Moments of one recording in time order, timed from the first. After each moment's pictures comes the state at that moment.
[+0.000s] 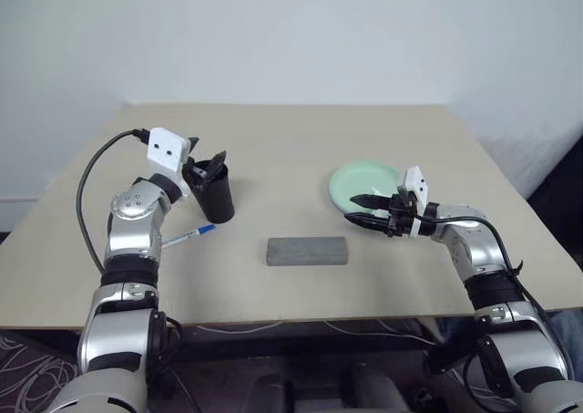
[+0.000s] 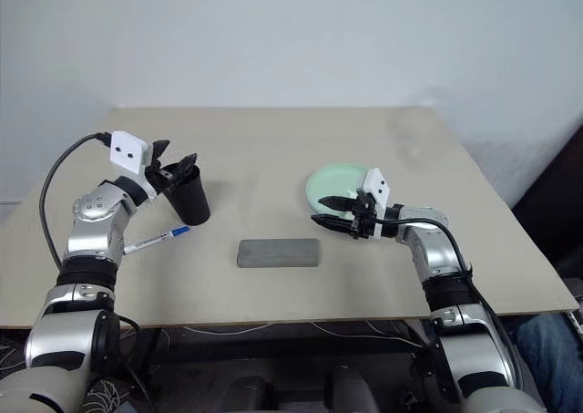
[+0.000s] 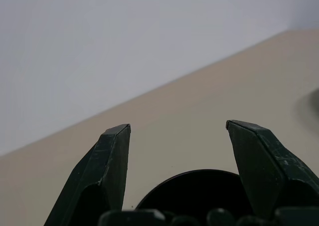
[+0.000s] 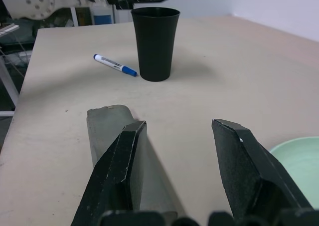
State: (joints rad) left arm -0.71 0.57 0.18 0.70 -0.17 -0.09 -0.66; right arm -0.61 -0.39 0.07 0.44 0.29 0.12 1.18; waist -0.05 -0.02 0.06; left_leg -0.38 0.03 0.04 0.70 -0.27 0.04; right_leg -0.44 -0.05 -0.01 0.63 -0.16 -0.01
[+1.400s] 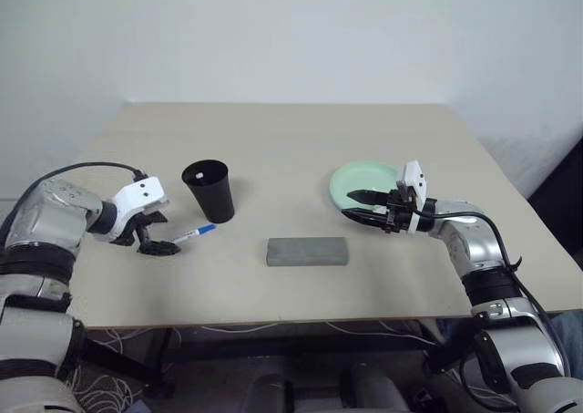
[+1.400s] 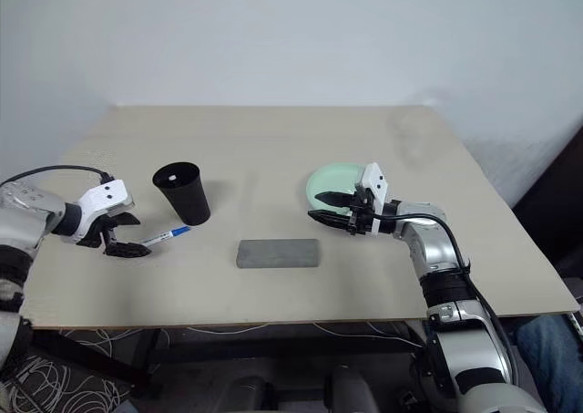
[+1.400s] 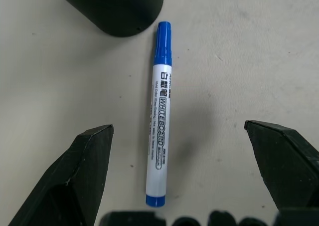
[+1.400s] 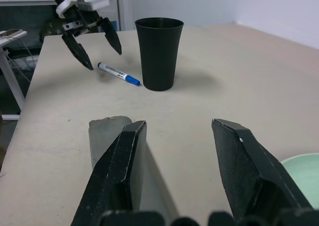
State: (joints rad) left arm -0.81 0.95 -0.31 0.89 0.12 0.14 -1.35; right arm -0.63 -0.37 0.06 0.45 0.30 0.13 1.20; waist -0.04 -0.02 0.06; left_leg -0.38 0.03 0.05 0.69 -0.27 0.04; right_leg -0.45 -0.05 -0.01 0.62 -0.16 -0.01
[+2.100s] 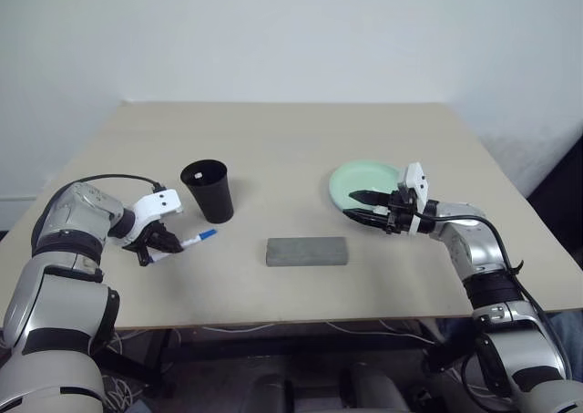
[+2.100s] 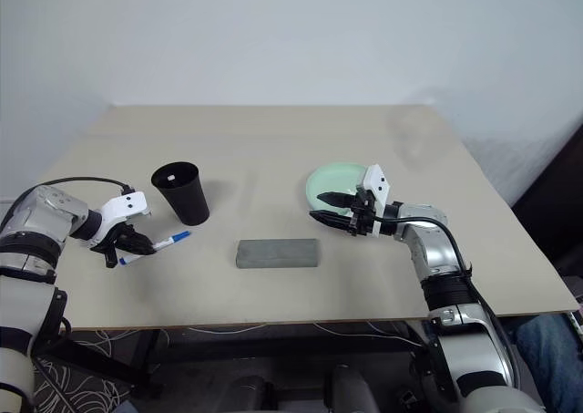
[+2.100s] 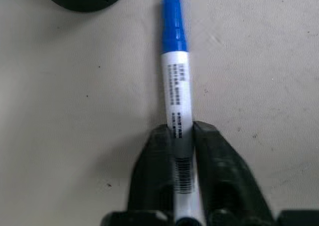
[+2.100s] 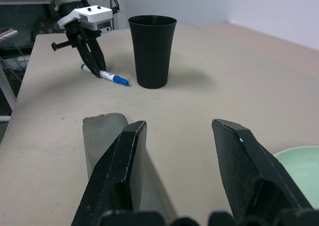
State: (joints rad) left arm -0.93 0.84 -0.33 1.18 0.26 0.01 -1.36; right arm -0.61 -0.38 0.06 0.43 0.30 0.12 1.17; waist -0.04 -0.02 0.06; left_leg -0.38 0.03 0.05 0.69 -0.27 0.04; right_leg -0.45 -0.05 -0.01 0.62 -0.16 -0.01
